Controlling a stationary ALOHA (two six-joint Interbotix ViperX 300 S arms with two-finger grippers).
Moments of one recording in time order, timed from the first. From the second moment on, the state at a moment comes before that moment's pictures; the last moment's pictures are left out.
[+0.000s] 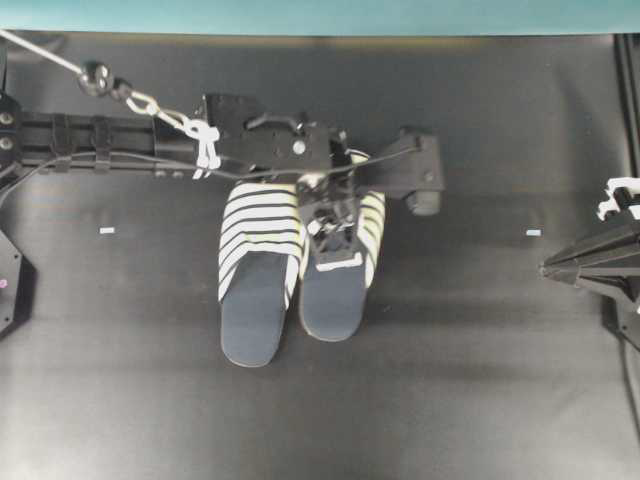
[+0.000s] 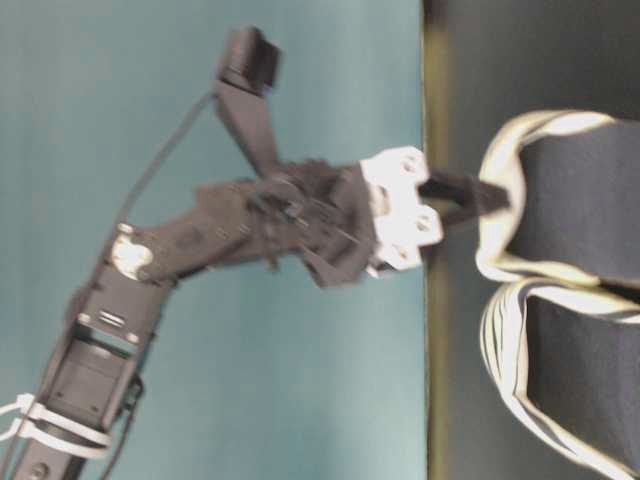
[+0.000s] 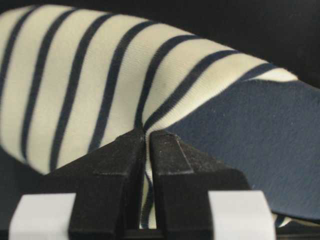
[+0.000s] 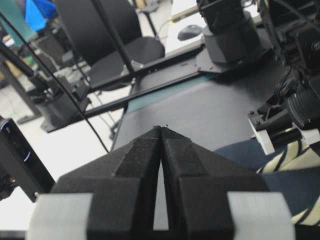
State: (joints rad) left arm 0.15 0.45 -0.06 0.06 0.98 -0.02; right arm 0.18 -1.09 1.24 0.05 -0.20 0.40
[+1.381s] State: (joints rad) left arm 0.10 0.42 -0.04 0.06 0.91 -0.15; right arm 0.18 -1.10 1.25 0.05 -0.20 0.40
